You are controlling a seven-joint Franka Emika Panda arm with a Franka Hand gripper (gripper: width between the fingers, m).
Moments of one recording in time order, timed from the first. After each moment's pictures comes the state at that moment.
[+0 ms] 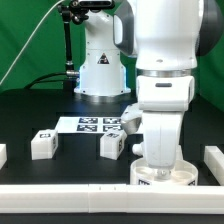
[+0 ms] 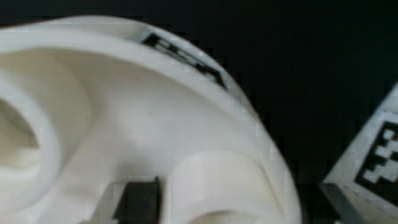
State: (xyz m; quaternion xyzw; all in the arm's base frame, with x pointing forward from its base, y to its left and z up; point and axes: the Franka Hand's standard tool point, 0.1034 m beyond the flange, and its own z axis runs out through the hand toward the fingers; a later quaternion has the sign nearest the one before) arm 0.590 0.070 0.011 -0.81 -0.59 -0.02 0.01
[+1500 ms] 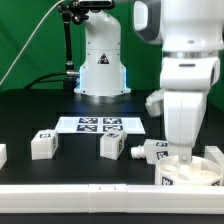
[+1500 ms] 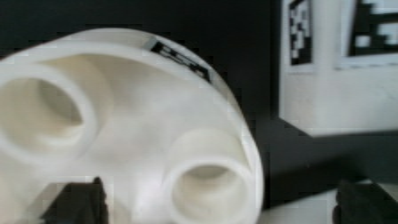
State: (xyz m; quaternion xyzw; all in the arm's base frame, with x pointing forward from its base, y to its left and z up) arm 0.582 0.104 0.056 -0.84 -0.53 -0.04 0.00
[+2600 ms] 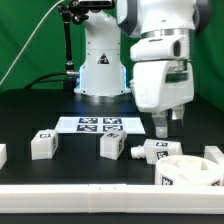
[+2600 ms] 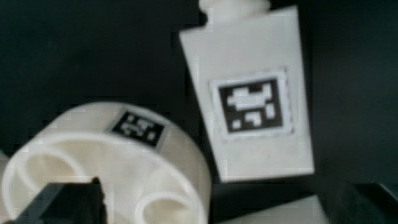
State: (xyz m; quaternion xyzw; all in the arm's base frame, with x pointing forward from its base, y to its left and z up) arm 0.546 0.085 0.060 -0.87 -0.49 -0.10 -0.03
